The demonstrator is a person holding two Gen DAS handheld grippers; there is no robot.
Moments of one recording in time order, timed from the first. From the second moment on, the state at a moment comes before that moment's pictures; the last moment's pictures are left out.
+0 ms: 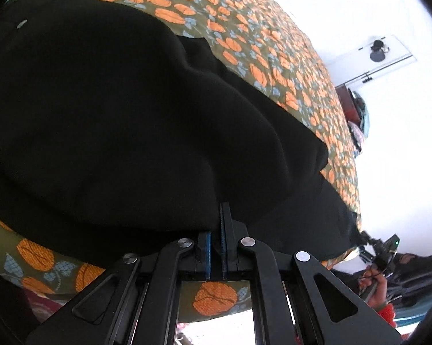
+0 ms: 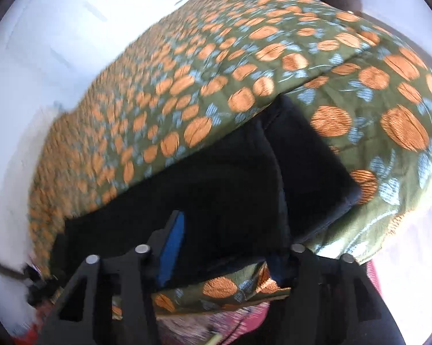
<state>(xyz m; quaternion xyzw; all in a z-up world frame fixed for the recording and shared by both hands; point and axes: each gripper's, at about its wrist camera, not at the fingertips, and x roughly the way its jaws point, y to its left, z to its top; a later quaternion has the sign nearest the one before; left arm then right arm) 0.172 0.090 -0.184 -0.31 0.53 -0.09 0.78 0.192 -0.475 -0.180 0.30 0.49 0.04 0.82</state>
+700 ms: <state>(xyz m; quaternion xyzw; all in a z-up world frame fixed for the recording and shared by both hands) 0.171 0.055 -0.177 -0.25 0.55 -0.12 0.79 0.212 -0.494 -0.174 0.18 0.50 -0.11 0.84</state>
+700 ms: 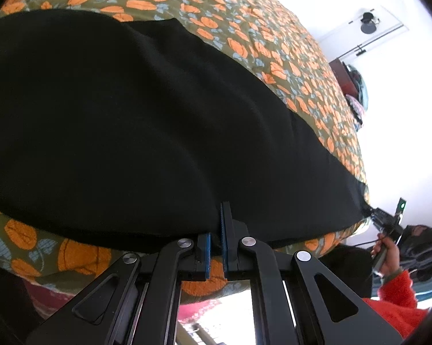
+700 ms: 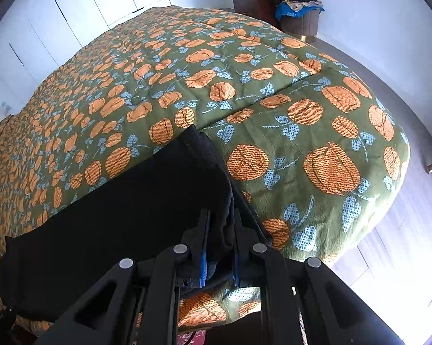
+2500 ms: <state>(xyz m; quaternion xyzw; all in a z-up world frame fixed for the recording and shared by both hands) 0.105 0.045 -0.030 -0.09 0.32 -0.06 0.94 0.150 -0.192 -0.074 -0.02 0.35 0.10 0.93</state>
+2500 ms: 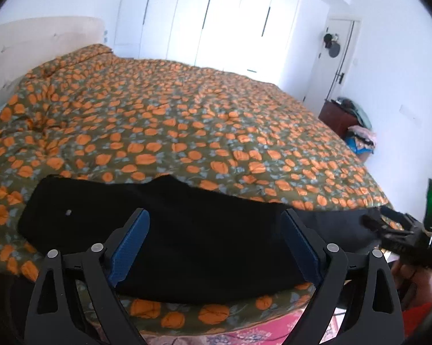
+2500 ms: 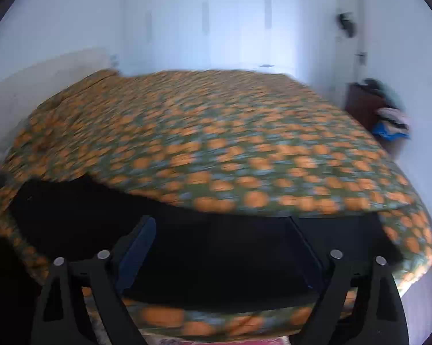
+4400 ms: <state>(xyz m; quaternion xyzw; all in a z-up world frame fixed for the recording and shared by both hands) 0.122 0.059 -0.094 -0.11 0.44 0.00 0.89 0.147 -0.568 -0.224 0.55 0.38 0.03 0.74</state>
